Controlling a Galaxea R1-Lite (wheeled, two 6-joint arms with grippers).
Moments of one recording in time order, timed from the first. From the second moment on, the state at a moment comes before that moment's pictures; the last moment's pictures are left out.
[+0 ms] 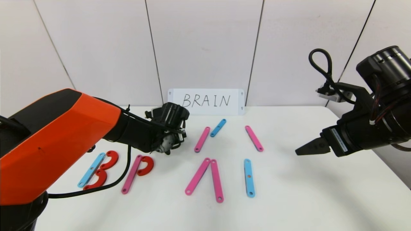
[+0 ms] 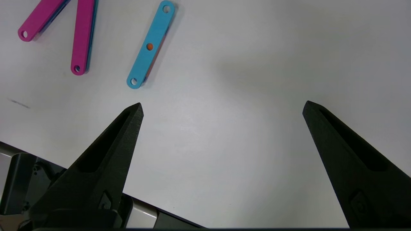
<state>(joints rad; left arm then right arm) -0.50 2.21 -1.36 -0.10 0.51 -0.65 0.28 1.59 -1.30 0.69 0.14 -0.02</state>
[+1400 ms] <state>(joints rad) -0.51 2.21 -1.36 -0.08 0.57 -0.63 0.28 1.58 -1.29 0.68 0.14 -0.03</state>
